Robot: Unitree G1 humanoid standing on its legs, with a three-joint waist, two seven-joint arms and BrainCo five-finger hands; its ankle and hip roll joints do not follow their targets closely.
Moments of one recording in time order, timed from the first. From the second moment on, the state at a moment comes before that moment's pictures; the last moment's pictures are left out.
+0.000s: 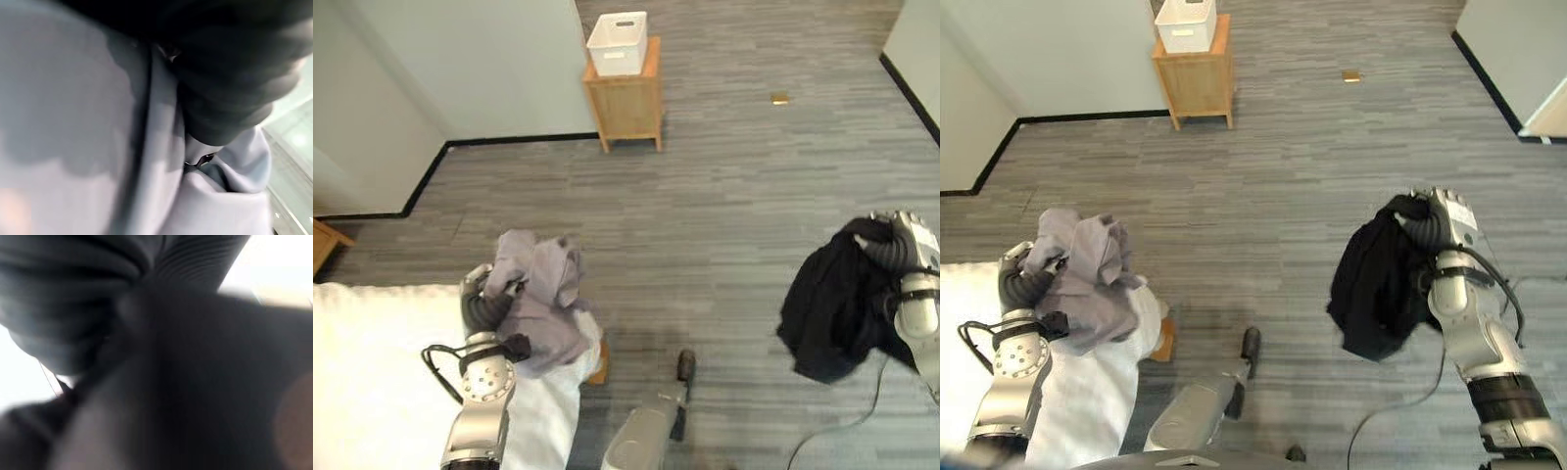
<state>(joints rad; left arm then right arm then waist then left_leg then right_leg) 0.10 0.38 0.21 0.03 0.00 -0.09 0.39 -0.07 -0.78 -0.02 0.05 -0.36 0.00 -0.28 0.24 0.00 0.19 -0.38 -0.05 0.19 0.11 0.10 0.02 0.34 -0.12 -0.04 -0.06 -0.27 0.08</state>
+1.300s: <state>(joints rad) 0.07 0.50 0.08 0.03 -0.02 -0.07 0.30 -0.11 -0.67 -0.08 0.01 -0.35 -0.02 -0.28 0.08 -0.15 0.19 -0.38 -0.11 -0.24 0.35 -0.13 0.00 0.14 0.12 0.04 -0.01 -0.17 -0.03</state>
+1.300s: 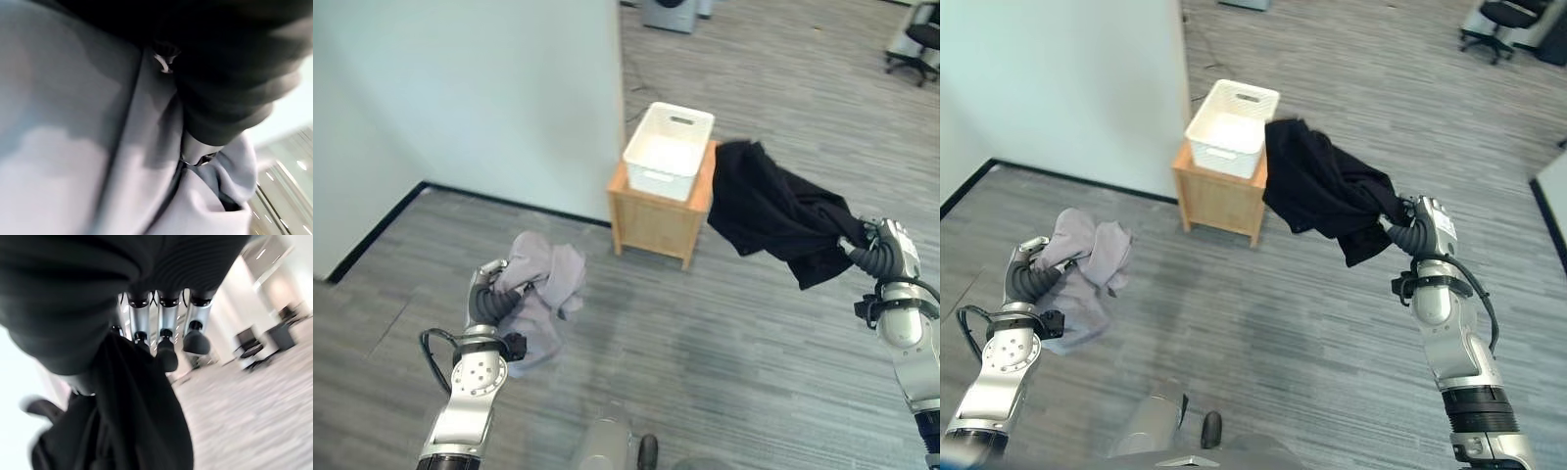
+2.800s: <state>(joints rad) 0.01 0.53 -0.11 -0.16 -0.04 -0.13 0.25 -0.12 -0.64 -0.10 -0.08 -0.43 -0.03 -0.31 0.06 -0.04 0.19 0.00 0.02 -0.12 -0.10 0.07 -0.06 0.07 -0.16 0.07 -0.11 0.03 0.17</state>
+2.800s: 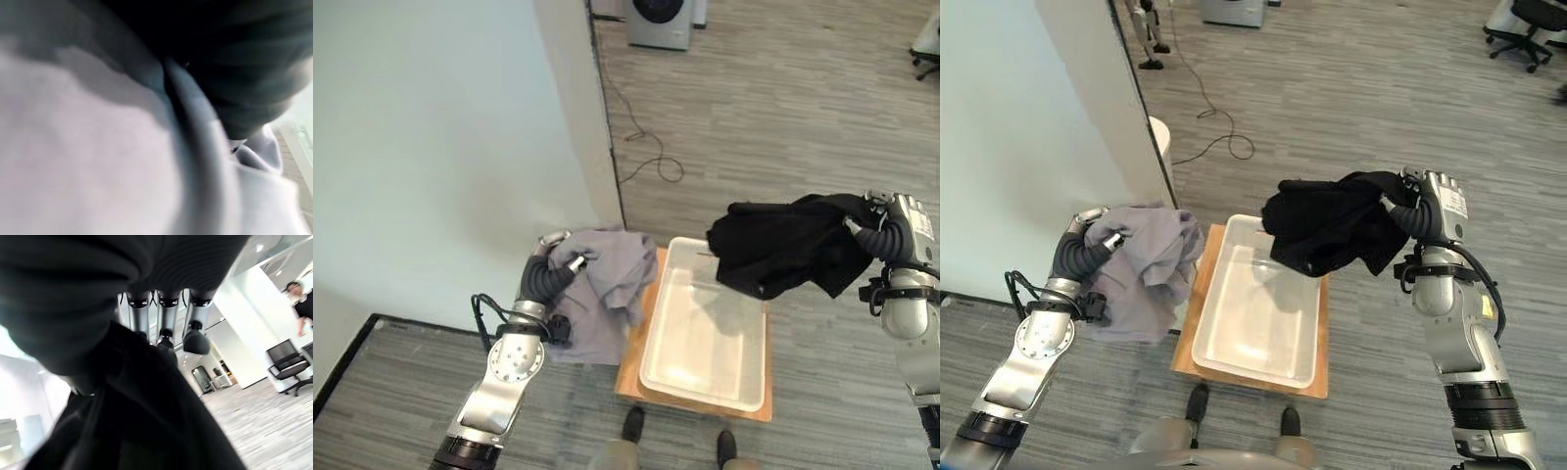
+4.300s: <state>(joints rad) 0.01 0.41 -0.17 -0.14 -0.31 -0.14 0.19 -0.35 -0.45 0.38 0.35 -0.34 0.00 -0.26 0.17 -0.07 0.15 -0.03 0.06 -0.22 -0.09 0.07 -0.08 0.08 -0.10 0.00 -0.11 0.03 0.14</state>
